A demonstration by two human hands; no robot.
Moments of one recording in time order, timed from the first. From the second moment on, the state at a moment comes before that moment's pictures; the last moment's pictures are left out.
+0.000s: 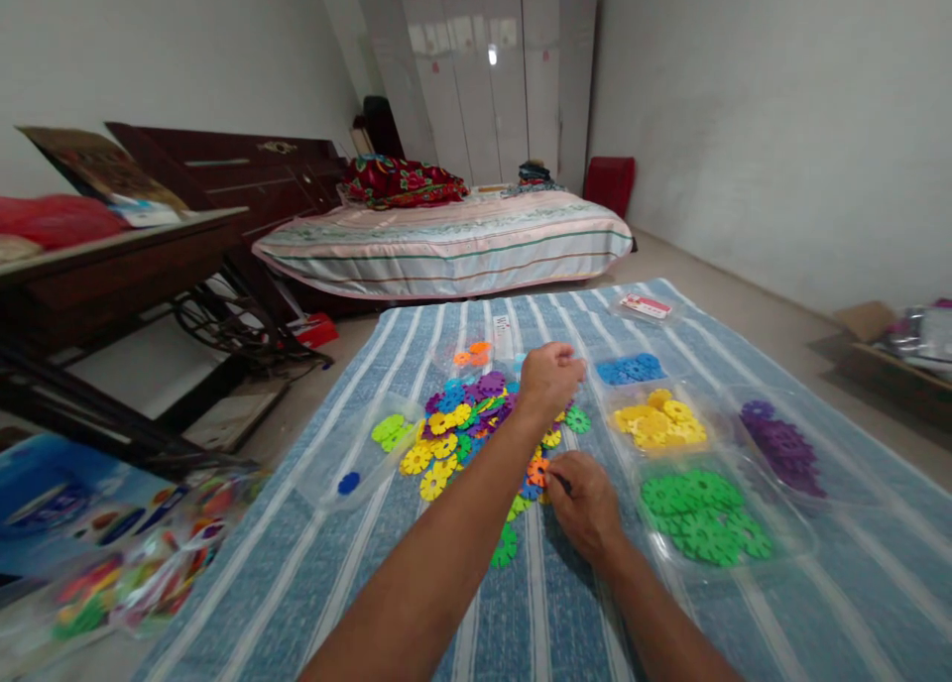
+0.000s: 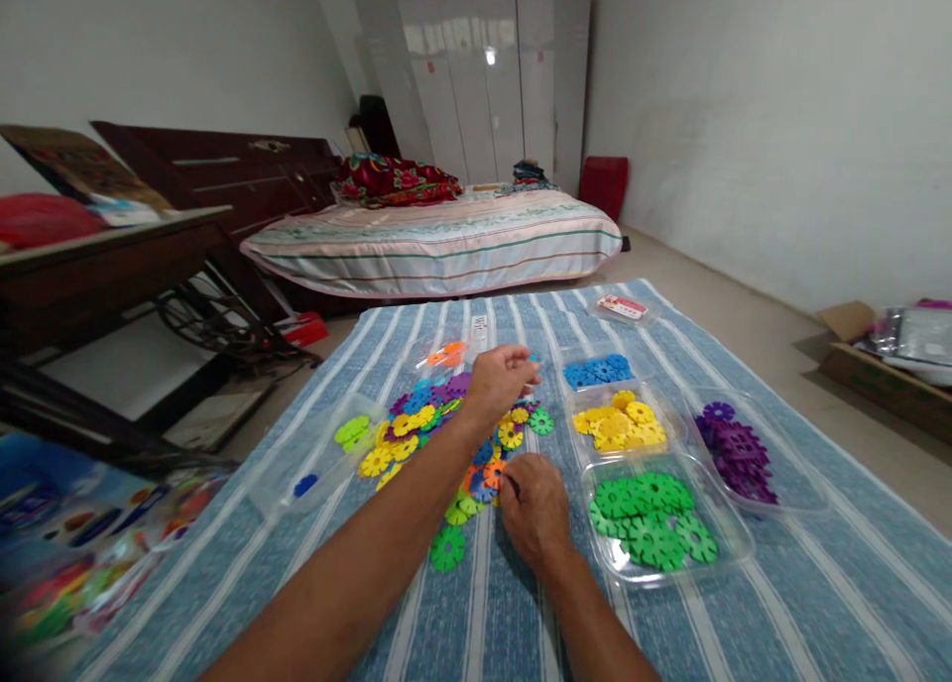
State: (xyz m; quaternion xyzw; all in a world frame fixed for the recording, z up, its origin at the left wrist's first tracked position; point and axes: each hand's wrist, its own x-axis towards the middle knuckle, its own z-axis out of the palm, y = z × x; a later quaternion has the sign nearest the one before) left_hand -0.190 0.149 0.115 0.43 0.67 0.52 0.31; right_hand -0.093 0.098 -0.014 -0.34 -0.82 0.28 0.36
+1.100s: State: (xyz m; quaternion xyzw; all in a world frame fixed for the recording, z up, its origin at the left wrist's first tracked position) left_hand -0.243 -0.017 0.062 0.50 0.87 0.05 0.02; right_hand -0.086 0.097 -0.015 -0.35 -0.84 0.28 0.31
